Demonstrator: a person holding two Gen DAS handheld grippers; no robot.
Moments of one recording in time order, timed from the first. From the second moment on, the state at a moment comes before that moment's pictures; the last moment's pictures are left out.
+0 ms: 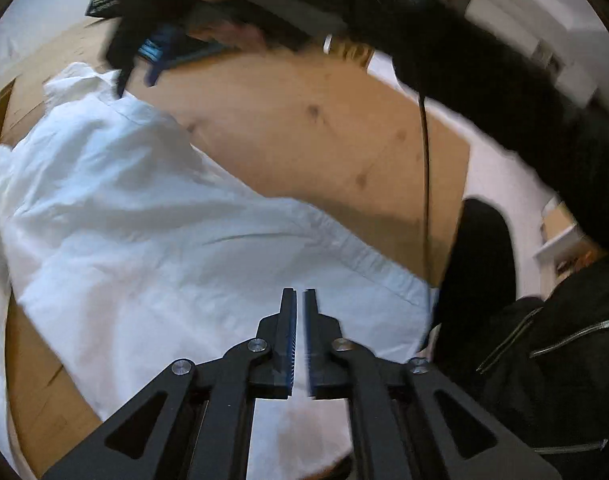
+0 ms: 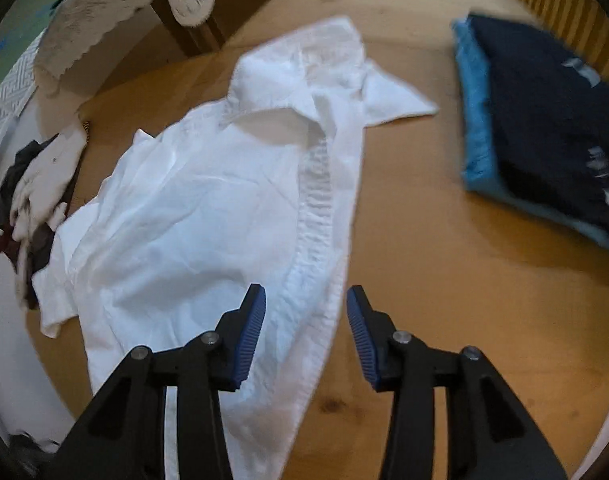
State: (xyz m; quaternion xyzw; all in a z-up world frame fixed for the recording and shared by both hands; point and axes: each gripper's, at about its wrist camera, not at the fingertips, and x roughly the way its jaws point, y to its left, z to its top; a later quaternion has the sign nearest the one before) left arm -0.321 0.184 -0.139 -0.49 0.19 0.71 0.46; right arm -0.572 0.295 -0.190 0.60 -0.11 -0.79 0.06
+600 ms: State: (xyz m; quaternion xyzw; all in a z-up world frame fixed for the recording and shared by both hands) left arm -0.315 0.173 -0.171 -0.51 0.24 0.71 0.42; right arm -0.593 0.329 -0.206 0.58 -0.15 -0.80 0.06
